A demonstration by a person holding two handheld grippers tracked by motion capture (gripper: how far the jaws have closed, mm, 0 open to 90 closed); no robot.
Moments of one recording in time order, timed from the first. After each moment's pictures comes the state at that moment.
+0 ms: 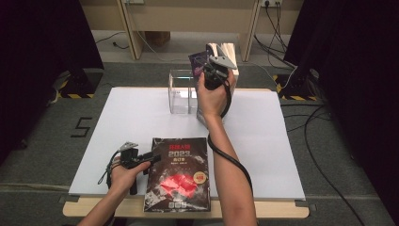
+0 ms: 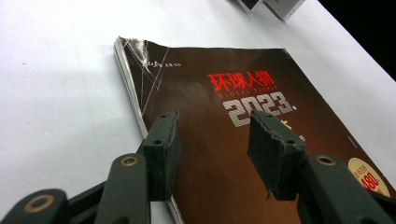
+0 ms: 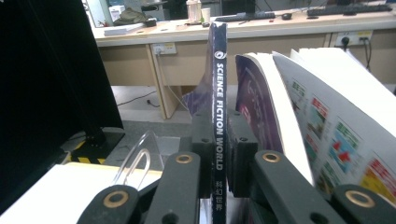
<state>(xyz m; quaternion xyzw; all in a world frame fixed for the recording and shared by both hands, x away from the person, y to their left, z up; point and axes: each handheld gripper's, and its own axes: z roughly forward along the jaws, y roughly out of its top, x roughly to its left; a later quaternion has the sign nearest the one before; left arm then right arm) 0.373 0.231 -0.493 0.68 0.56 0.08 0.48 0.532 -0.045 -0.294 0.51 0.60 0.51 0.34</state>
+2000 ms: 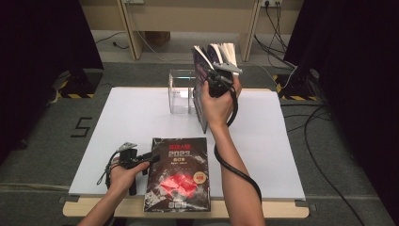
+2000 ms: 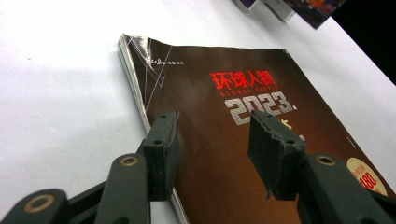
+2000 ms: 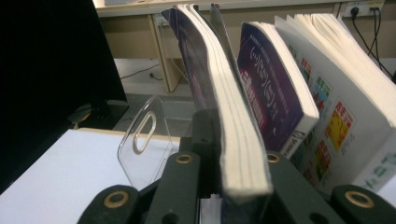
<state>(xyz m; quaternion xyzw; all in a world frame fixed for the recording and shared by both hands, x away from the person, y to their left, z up) 0.372 0.234 -0.494 0.67 0.56 0.08 0.48 0.500 -0.056 -0.285 0.53 0.63 0.47 0.30</state>
